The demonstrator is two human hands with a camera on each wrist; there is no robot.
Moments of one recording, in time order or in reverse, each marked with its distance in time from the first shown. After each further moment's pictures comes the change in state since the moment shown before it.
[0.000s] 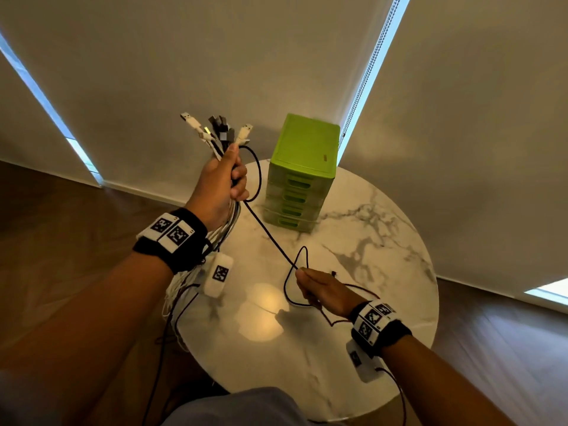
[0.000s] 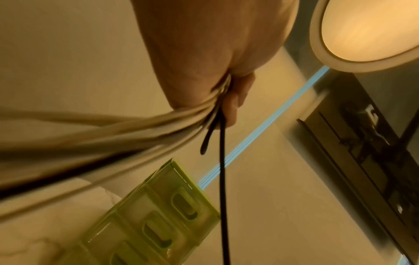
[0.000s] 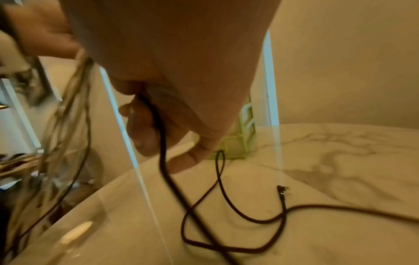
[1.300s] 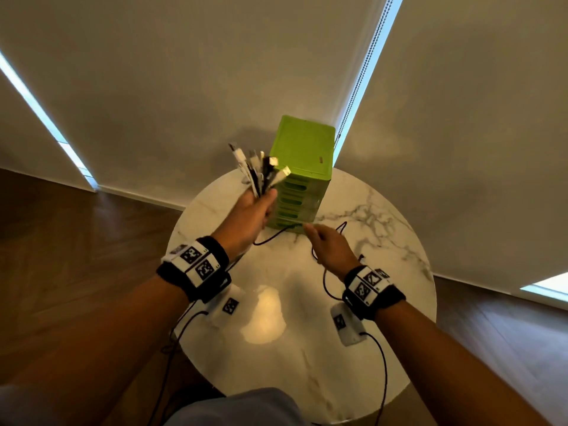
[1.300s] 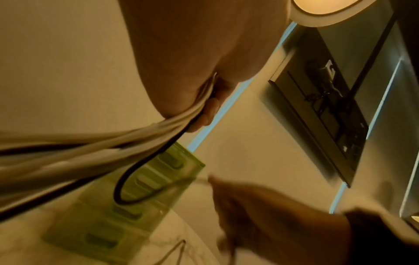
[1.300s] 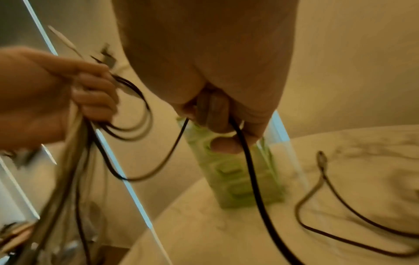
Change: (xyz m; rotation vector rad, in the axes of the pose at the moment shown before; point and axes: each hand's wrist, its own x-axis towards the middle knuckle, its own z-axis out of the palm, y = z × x) left_hand -0.014 -0.057 0.024 0.232 -0.079 -0.045; right_hand 0.033 -0.053 -0.038 -0.349 0.494 -0.092
